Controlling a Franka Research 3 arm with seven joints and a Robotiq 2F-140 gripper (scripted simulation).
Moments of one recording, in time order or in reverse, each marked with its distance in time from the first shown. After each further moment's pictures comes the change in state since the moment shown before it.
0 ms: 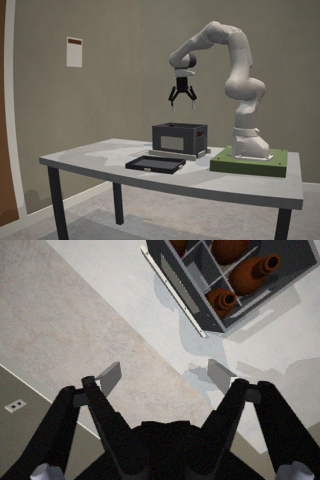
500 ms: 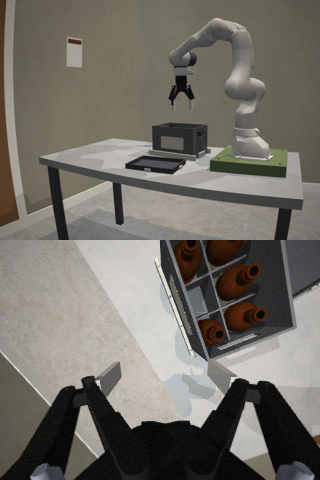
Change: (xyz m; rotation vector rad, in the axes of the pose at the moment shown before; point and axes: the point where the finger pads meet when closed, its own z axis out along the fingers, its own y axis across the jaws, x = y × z) arm 0.038 0.024 -0.006 -0.008 -0.002 -0.262
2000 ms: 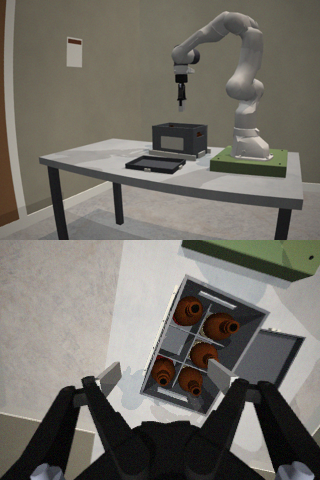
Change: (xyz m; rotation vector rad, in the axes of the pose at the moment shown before) arm 0.094 0.075 0.001 0.006 -0.019 -0.784
